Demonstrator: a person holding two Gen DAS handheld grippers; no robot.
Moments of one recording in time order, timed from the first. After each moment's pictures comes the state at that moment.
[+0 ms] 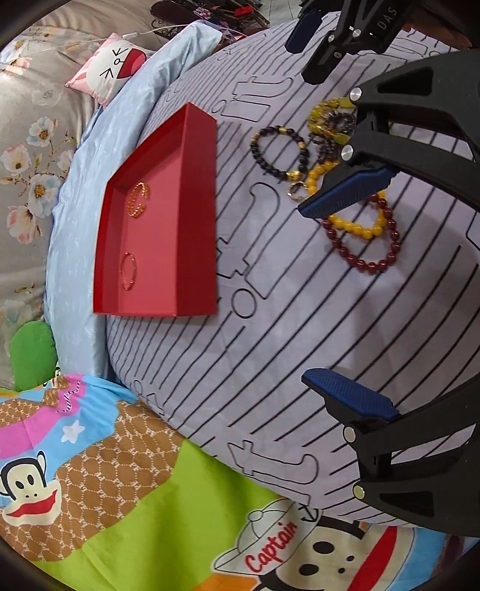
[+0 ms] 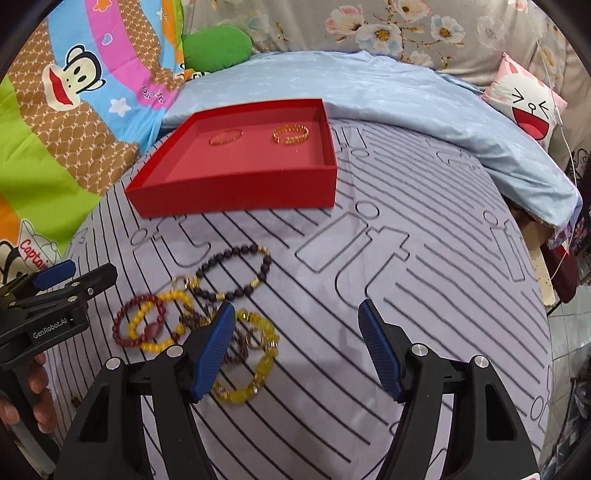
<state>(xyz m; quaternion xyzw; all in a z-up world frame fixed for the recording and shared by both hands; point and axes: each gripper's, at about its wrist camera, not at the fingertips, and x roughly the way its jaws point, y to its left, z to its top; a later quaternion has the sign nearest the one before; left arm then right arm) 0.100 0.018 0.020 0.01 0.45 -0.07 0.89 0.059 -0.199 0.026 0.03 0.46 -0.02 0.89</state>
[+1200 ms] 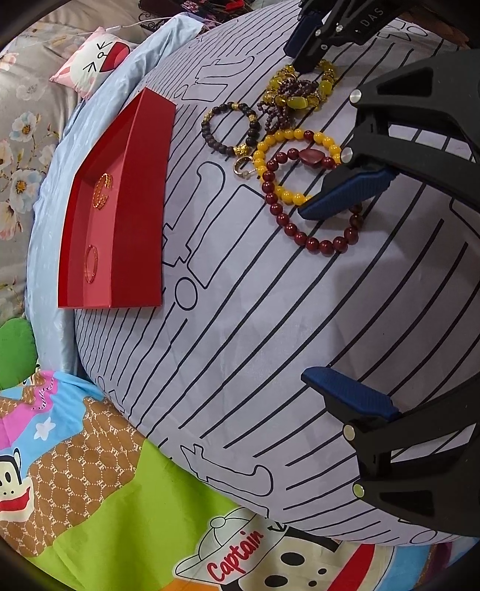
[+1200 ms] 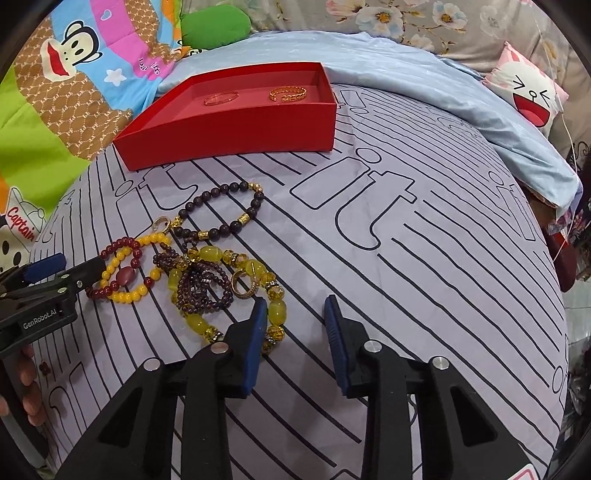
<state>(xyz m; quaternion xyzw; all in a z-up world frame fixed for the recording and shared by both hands) 0.087 0.020 -0.014 0.02 0.47 -0.07 0.88 0.046 -0.199 -0.009 0.01 0.48 -0.02 0.88</state>
